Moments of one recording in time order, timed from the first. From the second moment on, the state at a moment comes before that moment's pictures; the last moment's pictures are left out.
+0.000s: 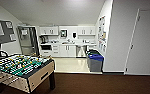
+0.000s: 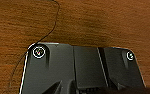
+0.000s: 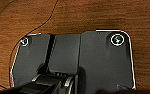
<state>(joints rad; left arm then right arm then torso) 1.49 3.13 -2.84 0.02 -0.13 -0.08 -1.53 3.07 -2.78 -0.06 0.09 0.03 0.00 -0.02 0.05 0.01</state>
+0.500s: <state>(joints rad) 1.49 3.13 -2.84 0.02 -0.13 -0.08 -1.52 3.07 -2.78 -0.06 0.09 0.03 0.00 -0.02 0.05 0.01</state>
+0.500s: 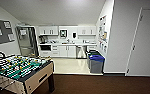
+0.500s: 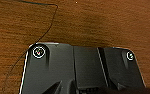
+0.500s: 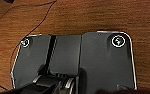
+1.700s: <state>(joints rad) 1.49 3.13 -2.84 0.02 -0.13 -0.08 -1.53 3.08 -2.78 -0.06 0.10 0.03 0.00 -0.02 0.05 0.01</state>
